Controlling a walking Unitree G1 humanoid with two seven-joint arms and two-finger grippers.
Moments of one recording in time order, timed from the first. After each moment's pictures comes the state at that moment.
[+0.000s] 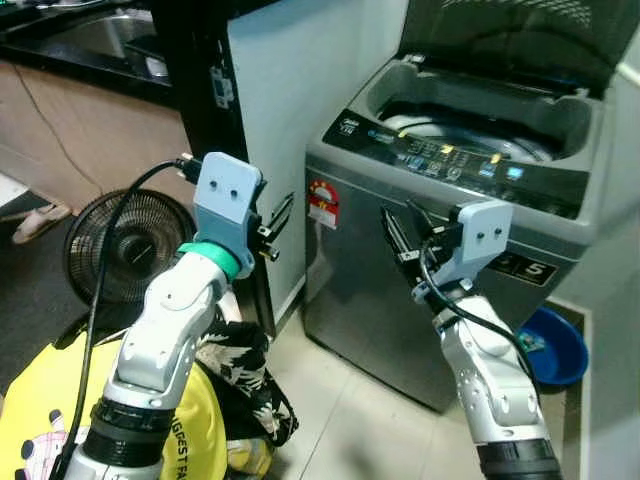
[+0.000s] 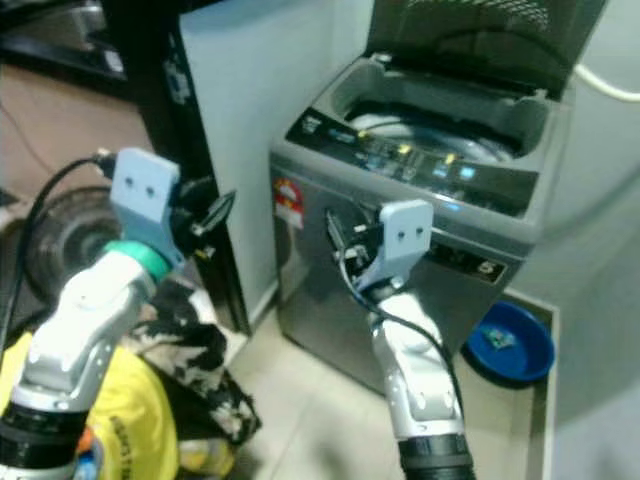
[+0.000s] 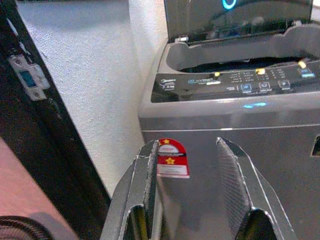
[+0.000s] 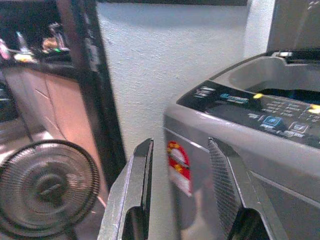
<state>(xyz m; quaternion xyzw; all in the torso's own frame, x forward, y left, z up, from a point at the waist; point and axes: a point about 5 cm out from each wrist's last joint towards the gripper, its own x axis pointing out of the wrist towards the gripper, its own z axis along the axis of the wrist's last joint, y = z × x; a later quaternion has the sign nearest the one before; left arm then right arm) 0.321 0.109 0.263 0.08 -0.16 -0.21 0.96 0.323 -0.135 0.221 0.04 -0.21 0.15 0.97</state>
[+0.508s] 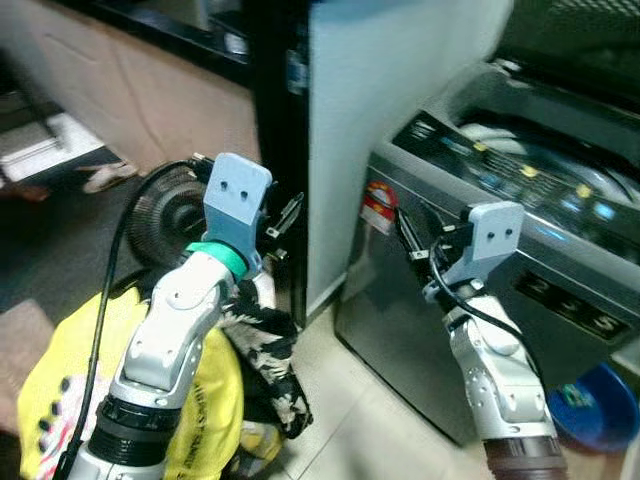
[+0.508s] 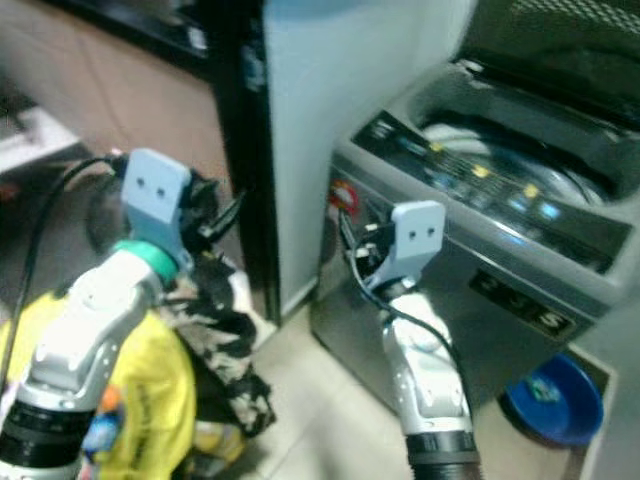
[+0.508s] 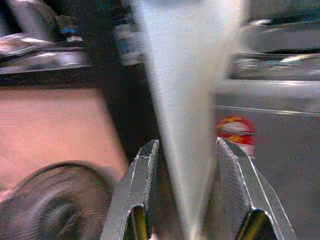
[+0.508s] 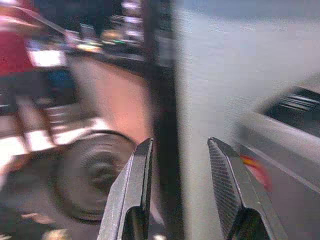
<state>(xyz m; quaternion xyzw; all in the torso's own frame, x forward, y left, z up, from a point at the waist) 0.323 0.119 0.262 0.09 -0.16 -0.19 0.96 0.325 -0.126 0.223 0.05 -0.22 0.16 0.96</state>
